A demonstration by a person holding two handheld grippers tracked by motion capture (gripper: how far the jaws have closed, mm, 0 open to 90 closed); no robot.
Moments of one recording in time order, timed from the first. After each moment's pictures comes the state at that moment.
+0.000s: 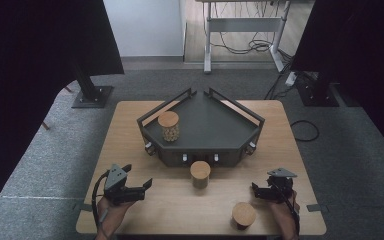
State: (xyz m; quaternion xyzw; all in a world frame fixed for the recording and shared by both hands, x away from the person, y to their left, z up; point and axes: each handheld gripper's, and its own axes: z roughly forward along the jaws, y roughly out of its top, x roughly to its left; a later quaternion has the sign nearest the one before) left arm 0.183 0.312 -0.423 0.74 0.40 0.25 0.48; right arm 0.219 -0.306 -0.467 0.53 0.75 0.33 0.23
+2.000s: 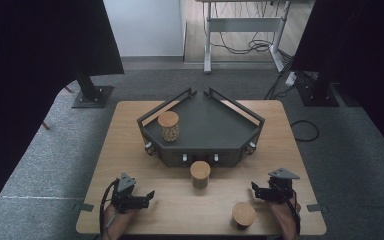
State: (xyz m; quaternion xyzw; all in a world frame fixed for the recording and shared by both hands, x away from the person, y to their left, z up) left arm 0.201 0.299 -0.456 0.78 0.45 0.20 0.40; right arm 0.209 -0.312 -0.464 0.51 0.74 0.36 0.23
